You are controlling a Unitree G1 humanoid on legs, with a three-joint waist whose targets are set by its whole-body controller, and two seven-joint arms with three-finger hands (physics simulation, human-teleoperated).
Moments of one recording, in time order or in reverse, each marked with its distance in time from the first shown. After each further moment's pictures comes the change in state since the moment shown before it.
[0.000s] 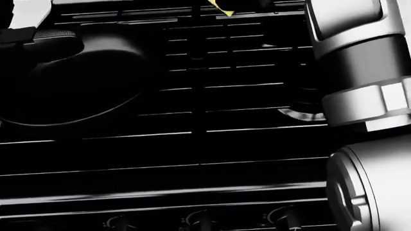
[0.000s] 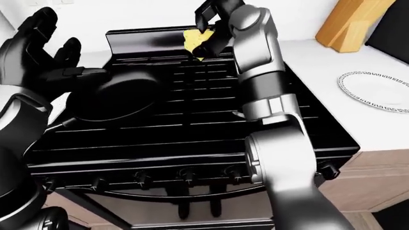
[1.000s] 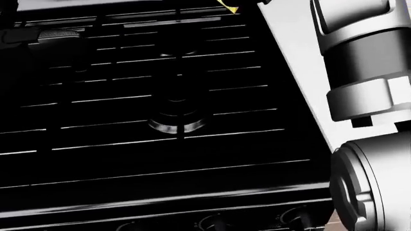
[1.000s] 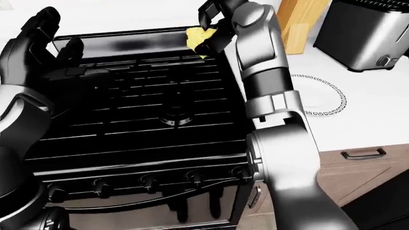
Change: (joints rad) left arm -0.002 -0.008 -0.012 0.005 0.007 -0.013 -0.005; right arm -0.021 -0.014 -0.007 0.032 0.007 0.008 -0.005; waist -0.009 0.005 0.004
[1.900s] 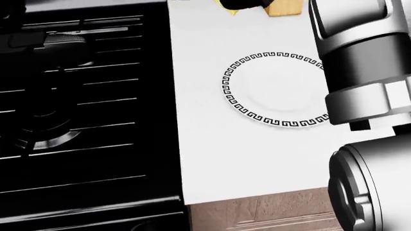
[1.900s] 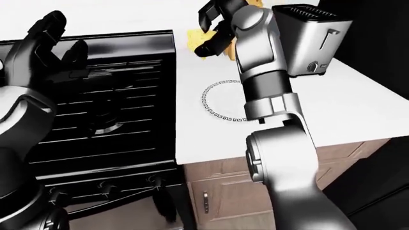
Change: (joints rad) left arm 0.005 0.003 -0.009 -0.003 -0.026 0.017 0.009; right arm 0.017 0.006 -0.004 -0.014 0.000 0.003 -0.011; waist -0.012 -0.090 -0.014
